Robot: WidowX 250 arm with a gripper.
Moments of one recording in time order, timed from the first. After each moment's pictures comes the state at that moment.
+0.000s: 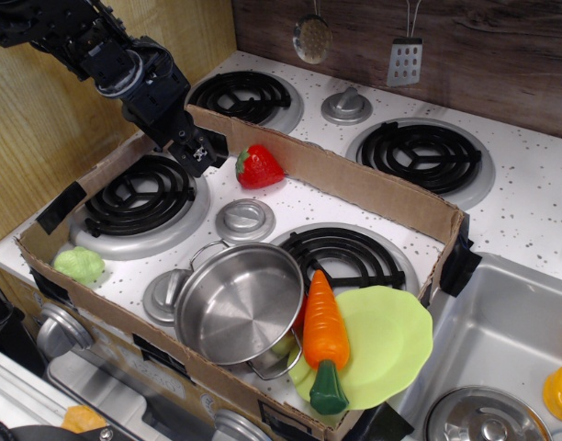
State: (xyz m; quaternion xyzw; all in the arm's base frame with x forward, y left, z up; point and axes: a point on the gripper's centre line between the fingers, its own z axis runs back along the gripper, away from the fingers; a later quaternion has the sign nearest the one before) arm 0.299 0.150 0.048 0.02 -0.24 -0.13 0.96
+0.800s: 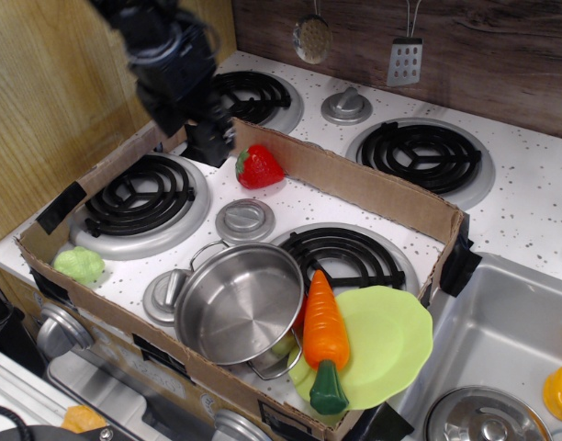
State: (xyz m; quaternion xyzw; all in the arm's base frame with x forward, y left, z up) arm 0.297 0.116 0.080 0.05 -0.16 -0.06 0.98
